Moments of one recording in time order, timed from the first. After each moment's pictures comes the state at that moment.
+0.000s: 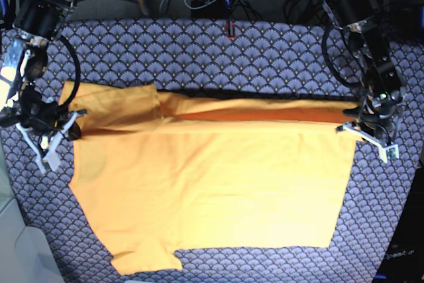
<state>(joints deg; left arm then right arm) -6.1 -5.9 -28.5 86.8 -0.5 -10.4 43.5 9.3 15.0 25.9 87.2 23.8 39.9 -70.6</state>
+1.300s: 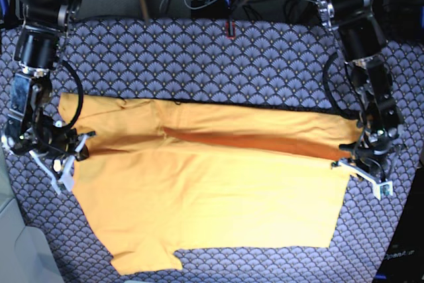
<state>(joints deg) -16.7 -8.9 -22.8 75.7 -0.3 -10.3 36.1 18.8 17.0 17.2 72.5 13.8 39.9 -59.7</state>
